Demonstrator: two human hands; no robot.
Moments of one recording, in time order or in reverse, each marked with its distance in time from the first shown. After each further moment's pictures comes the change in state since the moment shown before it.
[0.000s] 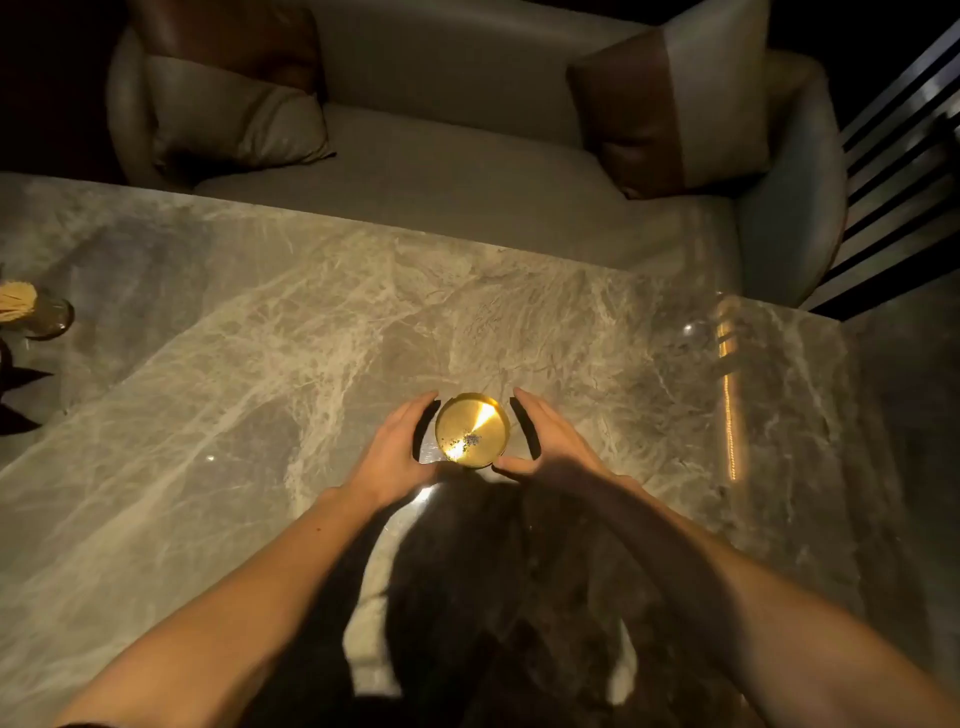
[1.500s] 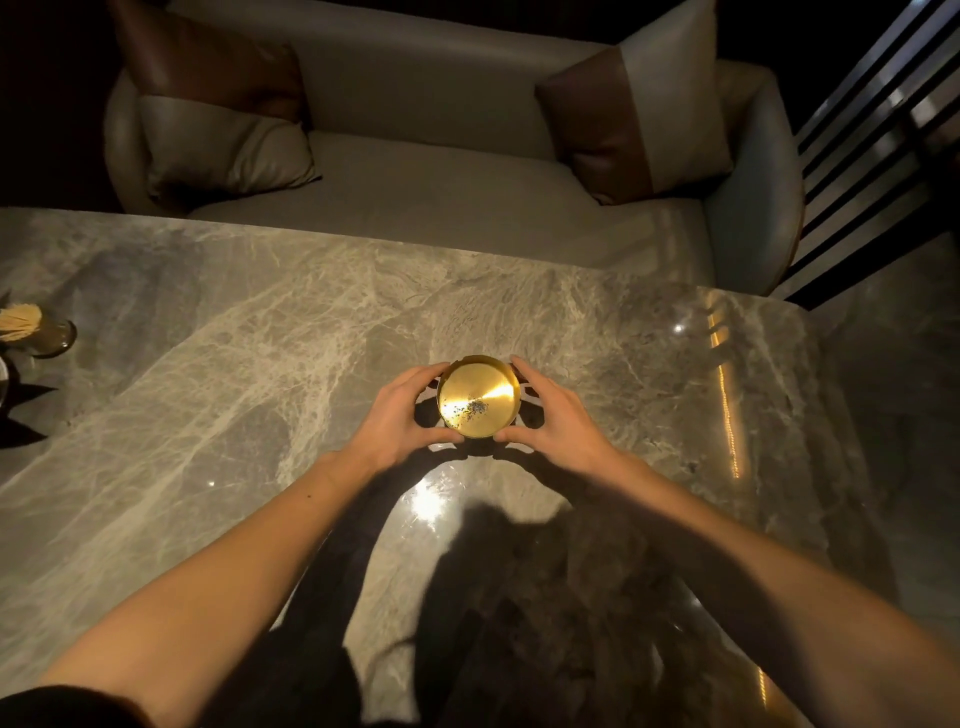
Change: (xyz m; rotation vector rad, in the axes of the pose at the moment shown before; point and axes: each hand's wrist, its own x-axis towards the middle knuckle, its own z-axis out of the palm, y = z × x) left_hand 0.000 0.063 -0.022 -0.004 0.054 0.225; right_hand -0.034 -0.005 -0.037 0.154 0.150 -0.108
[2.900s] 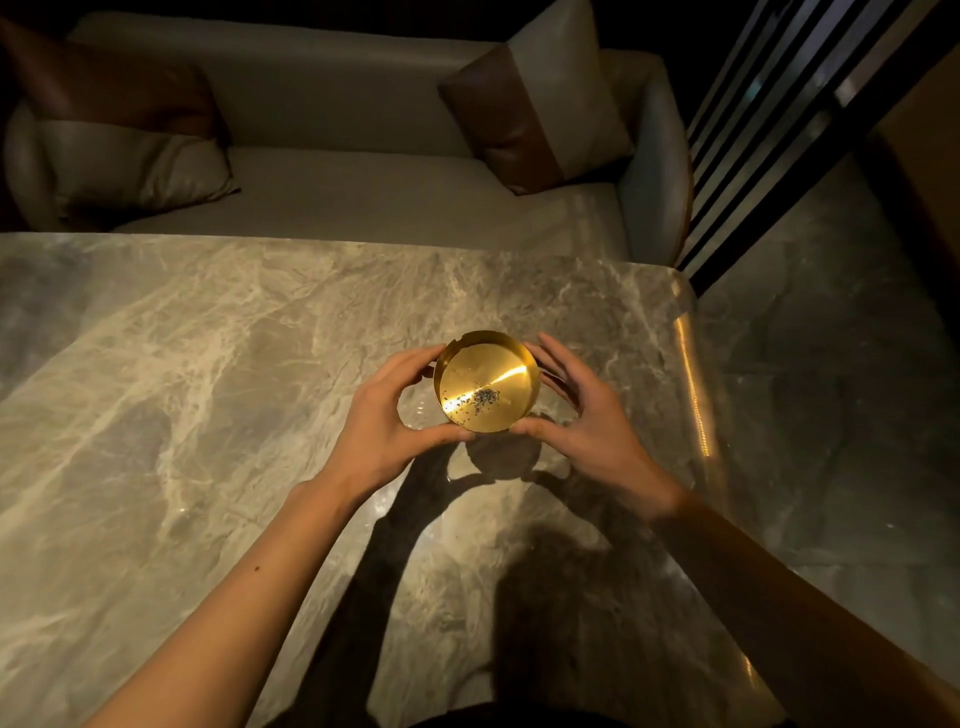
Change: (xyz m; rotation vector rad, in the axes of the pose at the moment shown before) left_hand -0.029 0.180 0.099 -0.190 0.120 0.157; right_hand -0.165 0.052 -0.136 0.353 0.226 -0.058
